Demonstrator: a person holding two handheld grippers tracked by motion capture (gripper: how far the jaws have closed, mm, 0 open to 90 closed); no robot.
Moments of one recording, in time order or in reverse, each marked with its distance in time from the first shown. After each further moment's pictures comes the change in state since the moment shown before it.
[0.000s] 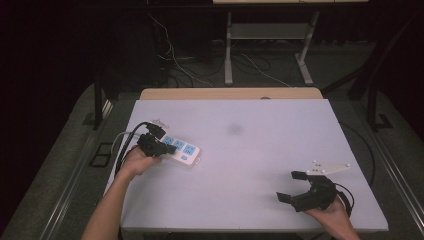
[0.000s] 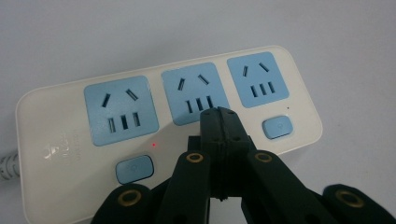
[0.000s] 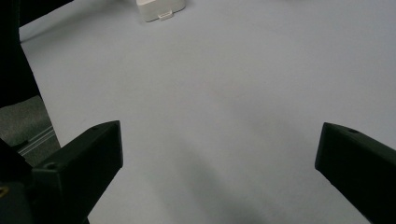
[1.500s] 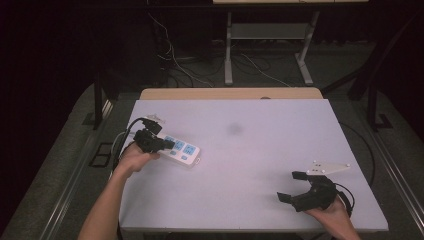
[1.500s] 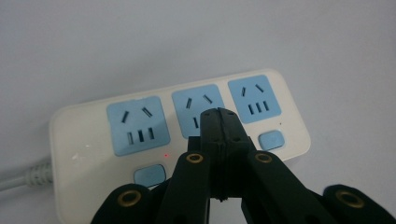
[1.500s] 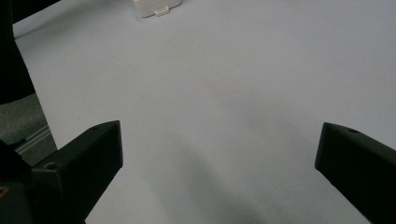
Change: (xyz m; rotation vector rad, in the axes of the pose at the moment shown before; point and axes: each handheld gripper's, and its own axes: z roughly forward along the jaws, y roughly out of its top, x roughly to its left) left arm 0.005 0.009 -0.018 -0.055 -0.008 -0.009; right arm -0.002 -0.002 0.001 0.012 -0.008 0.001
